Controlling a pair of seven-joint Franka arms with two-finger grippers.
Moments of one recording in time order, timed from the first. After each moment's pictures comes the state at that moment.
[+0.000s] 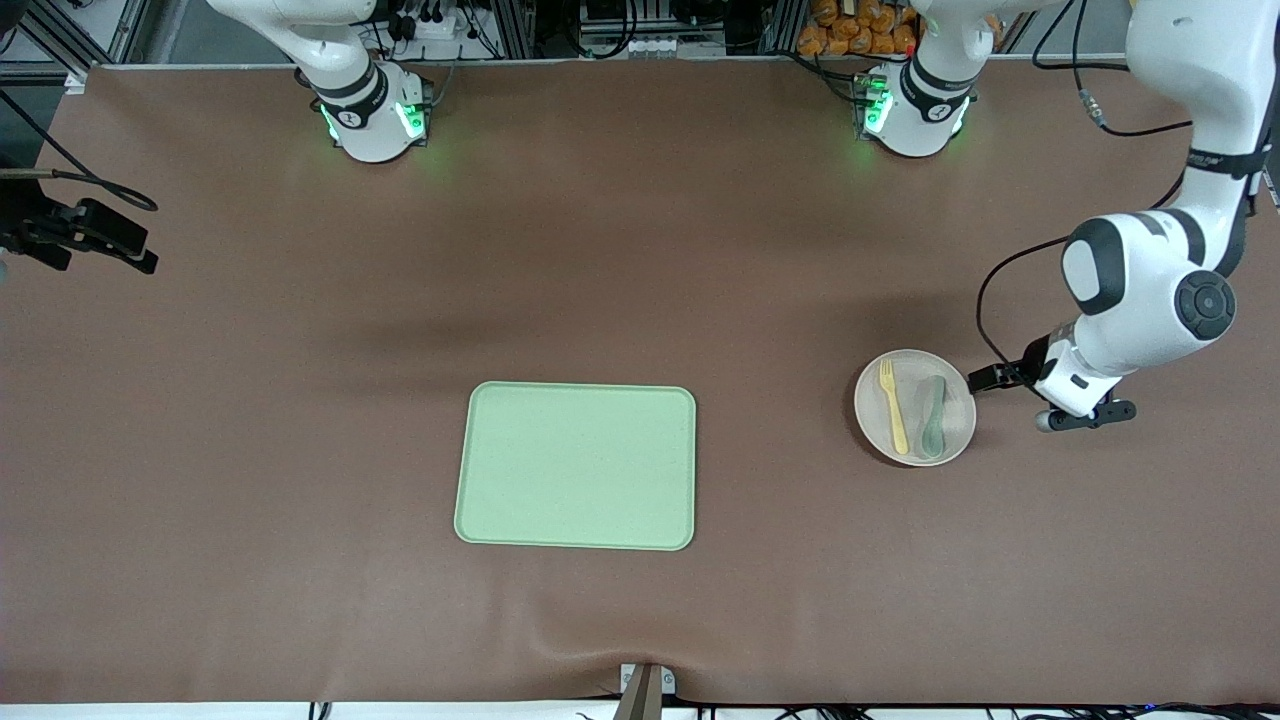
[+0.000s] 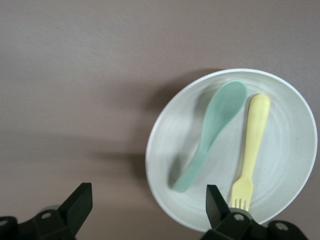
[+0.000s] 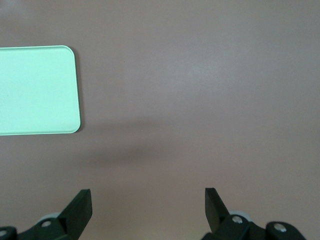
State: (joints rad) left arm 0.08 0.35 -0.03 -2.09 -0.20 2.37 0.02; right arm -0.07 -0.03 0.03 -1.58 0.02 1.54 0.03
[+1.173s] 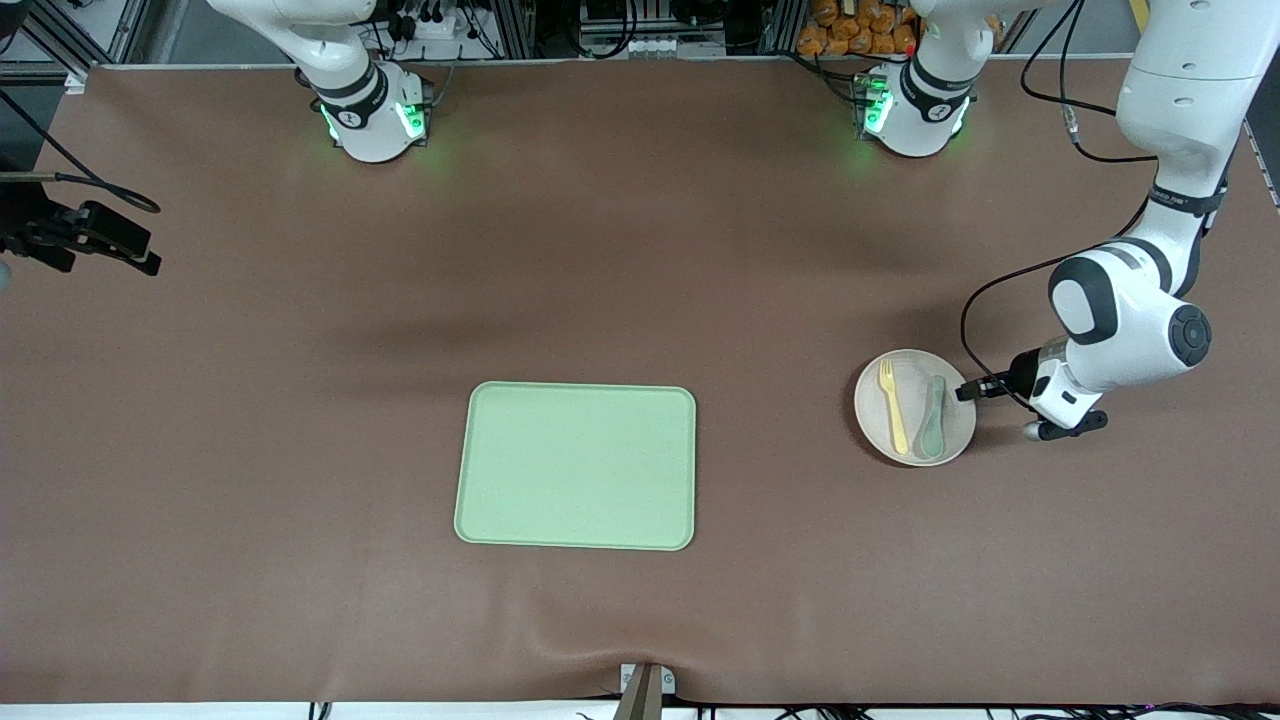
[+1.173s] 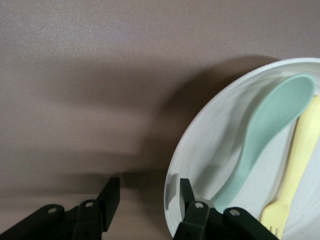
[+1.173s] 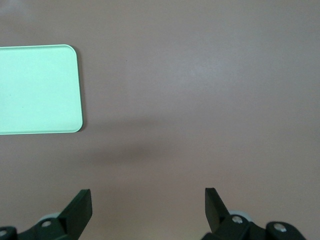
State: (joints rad) left arm 0.13 0.49 -0.04 -2.07 -0.32 2.41 0.14; right arm -0.07 -0.02 0.03 -1.58 0.03 1.54 0.03
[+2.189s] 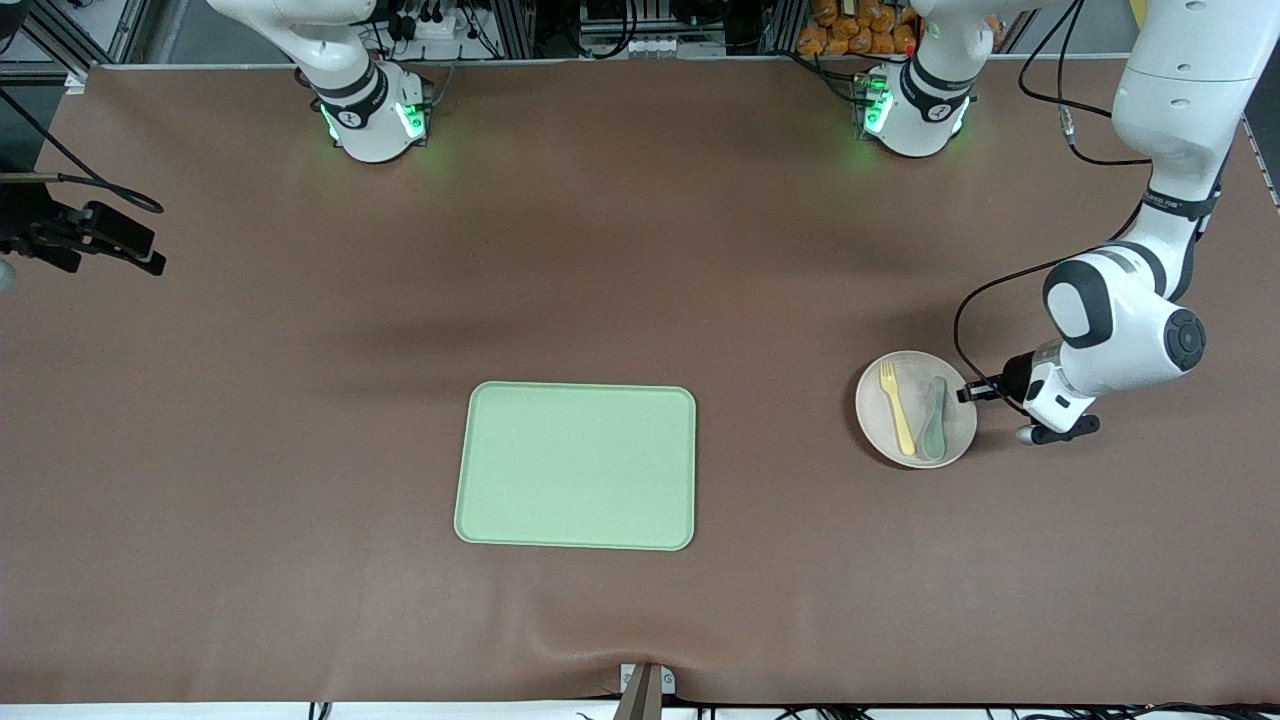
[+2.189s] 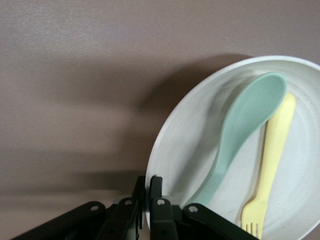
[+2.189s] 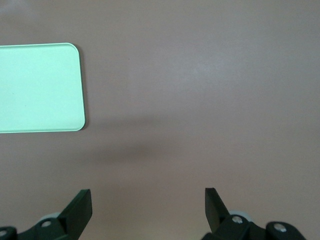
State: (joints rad) left arm 0.13 0.49 -0.06 -2.06 -0.34 2.40 0.14; right arm -0.07 -0.02 0.03 -1.58 0.04 1.54 0.03
